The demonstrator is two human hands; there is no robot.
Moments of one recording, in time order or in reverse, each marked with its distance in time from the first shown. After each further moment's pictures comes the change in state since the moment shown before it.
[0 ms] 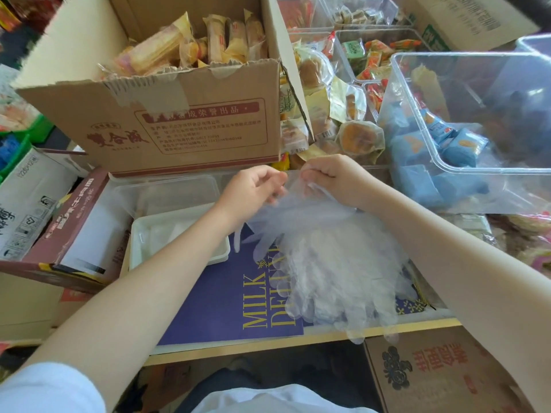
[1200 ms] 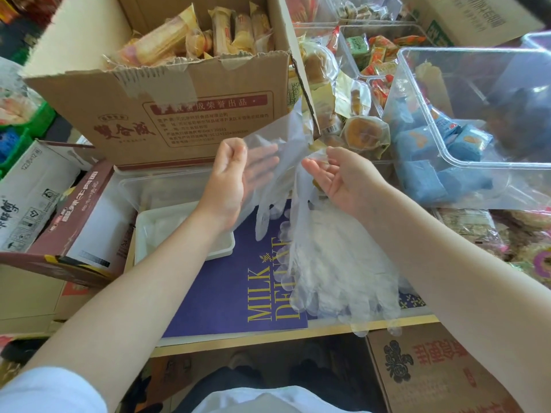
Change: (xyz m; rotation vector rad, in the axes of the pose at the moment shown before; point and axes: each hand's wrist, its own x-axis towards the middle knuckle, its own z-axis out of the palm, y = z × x) left_hand -0.013 0.000 -0.013 -0.665 0.162 0.088; right_hand -0.003 -0.051 0.010 1.611 0.461 0.752
